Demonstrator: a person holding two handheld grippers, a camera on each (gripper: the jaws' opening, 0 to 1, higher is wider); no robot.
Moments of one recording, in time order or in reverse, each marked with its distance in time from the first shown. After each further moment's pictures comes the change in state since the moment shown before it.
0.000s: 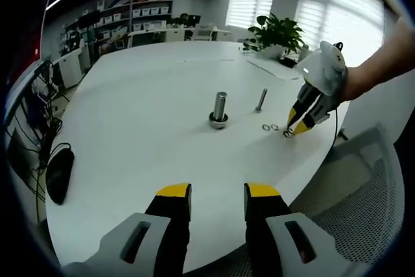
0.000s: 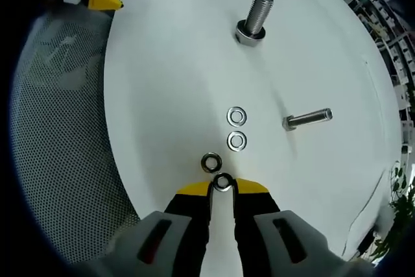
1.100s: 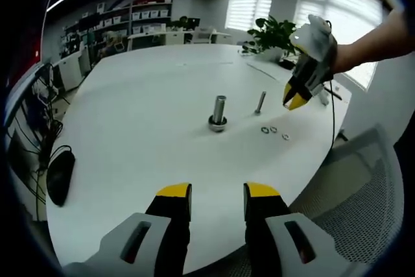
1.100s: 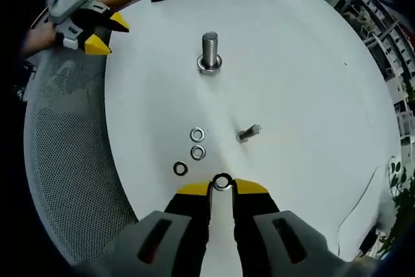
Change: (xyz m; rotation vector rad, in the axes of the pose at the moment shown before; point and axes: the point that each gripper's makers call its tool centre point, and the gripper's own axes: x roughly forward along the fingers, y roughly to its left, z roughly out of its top) left arm -0.001 -0.001 0.003 0.003 -0.016 -0.005; right arm -0.048 -0.052 0.024 0.061 -0.105 0.006
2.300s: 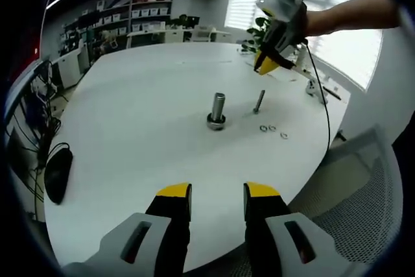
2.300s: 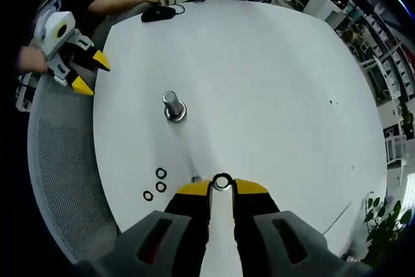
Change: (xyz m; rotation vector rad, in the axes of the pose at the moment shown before) left arm 0.001 -0.001 -0.003 -0.009 0.012 -0.011; right arm -0.016 -0.054 0.067 -0.101 -0.035 -0.035
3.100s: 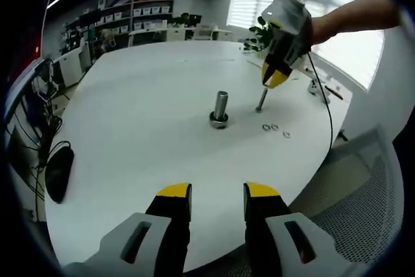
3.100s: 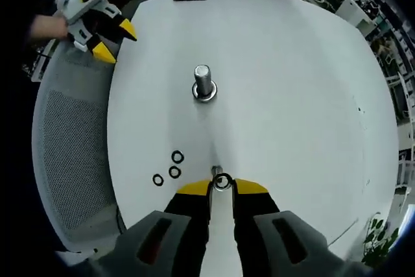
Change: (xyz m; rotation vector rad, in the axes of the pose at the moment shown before) left arm 0.001 0.003 -0.001 -0.004 0.009 0.014; right arm 0.020 0.031 -0.021 -0.141 0.055 0.134
